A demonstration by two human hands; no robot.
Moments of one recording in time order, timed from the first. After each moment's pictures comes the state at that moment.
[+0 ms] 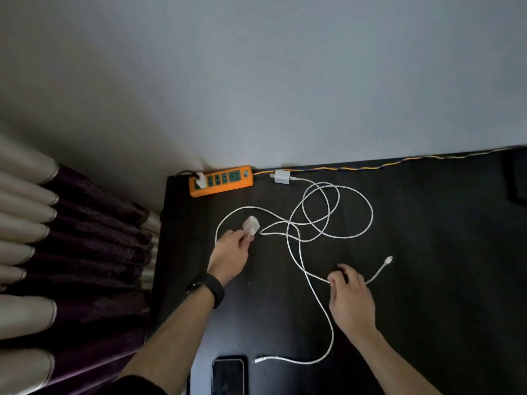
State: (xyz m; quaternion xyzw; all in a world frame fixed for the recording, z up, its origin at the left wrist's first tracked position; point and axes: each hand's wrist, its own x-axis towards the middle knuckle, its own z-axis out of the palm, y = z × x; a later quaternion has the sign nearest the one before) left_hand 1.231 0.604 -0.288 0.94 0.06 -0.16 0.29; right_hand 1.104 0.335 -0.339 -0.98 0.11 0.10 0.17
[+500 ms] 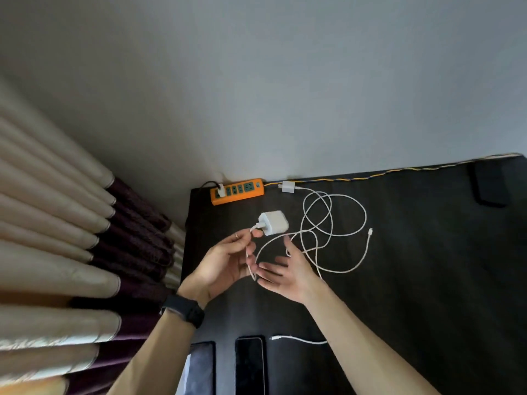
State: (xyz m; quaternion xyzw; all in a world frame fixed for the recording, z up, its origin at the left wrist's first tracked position) left_hand 1.155 0.638 -0.117 0.49 0.12 -0.34 0.79; right_hand 1.142 0.470 -0.190 -0.29 0.40 0.34 0.80
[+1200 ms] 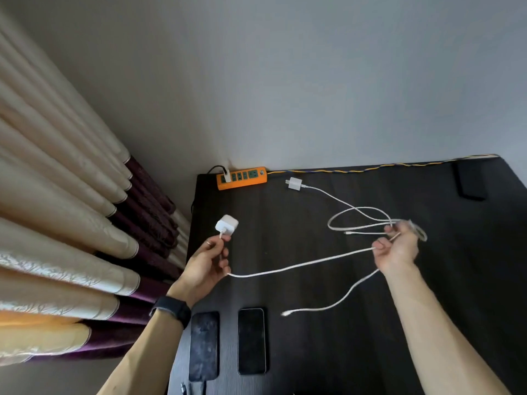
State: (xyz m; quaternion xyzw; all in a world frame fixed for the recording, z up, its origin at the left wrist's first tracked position) left_hand 1.086 0.704 -0.161 0.50 0.24 -0.23 0.80; right_hand 1.100 0.319 -0.161 -0.33 0.48 -0.14 0.80
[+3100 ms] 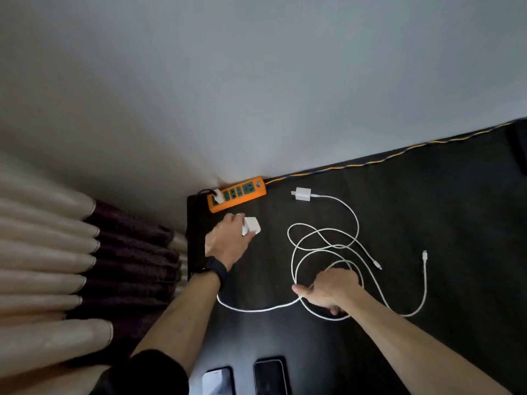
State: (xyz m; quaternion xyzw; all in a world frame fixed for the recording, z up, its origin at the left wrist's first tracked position) left_hand 1.264 0.638 -0.206 0.99 -0.04 -0.12 0.07; right_hand 1.162 0.421 -0.229 -0.86 0.03 0.49 0.09
